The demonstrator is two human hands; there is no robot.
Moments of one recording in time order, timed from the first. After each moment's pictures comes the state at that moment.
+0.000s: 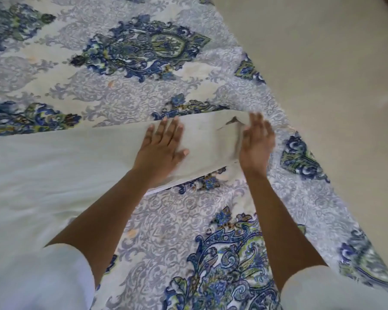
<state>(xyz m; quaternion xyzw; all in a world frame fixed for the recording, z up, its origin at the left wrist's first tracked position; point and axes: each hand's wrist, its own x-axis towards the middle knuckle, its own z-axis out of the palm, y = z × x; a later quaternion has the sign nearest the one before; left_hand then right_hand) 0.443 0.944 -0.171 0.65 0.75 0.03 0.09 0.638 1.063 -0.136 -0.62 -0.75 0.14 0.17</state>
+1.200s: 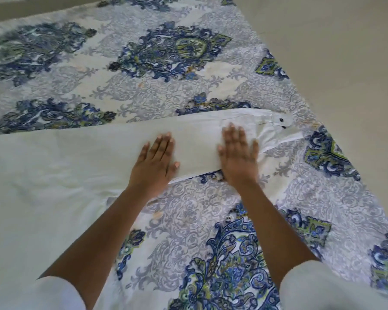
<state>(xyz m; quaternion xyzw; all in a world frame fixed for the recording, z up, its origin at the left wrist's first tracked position) 0.429 0.862 -0.156 0.60 0.79 -0.01 0.12 0.609 0.999 -0.158 -0.46 -0.88 0.08 -0.08</state>
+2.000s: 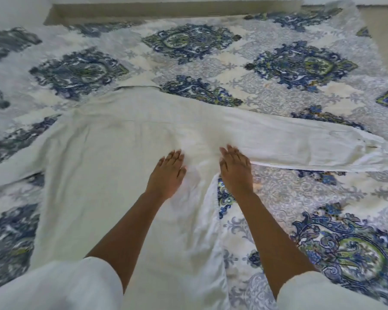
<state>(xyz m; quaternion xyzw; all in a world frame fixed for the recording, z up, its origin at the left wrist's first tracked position) 0.362 0.616 -0.106 0.38 0.90 0.04 0.19 0.474 0.777 -0.107 -0.32 -0.91 0.26 -0.03</state>
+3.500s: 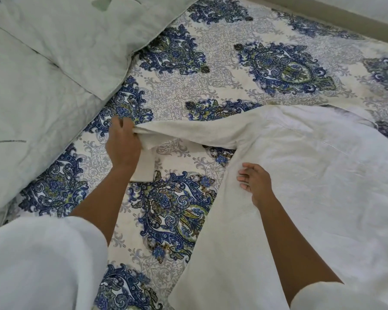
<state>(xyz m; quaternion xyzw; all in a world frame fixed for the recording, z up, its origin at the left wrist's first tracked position) 0.154 0.115 -0.038 -0.11 0.98 0.10 -0.12 0.243 0.408 -0.086 -0.42 -0.59 0.68 -0.13</state>
